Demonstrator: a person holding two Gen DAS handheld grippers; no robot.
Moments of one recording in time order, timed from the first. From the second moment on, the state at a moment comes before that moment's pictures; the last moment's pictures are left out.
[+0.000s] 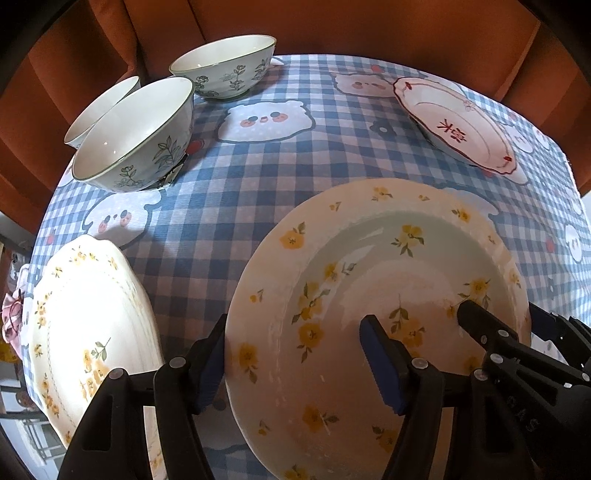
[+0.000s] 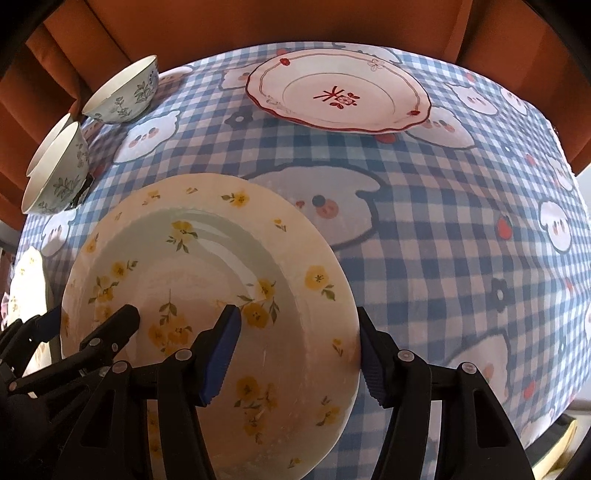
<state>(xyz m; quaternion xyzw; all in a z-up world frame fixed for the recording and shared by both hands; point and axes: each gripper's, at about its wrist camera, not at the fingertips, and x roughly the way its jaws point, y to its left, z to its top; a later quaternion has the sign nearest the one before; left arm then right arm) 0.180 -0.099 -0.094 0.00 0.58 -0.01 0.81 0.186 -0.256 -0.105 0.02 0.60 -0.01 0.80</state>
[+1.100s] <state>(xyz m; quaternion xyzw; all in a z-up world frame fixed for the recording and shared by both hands) 0.126 0.014 -0.032 -0.01 0.53 -0.06 0.85 0.135 -0.151 -0.027 0.01 0.54 -0.05 0.84</state>
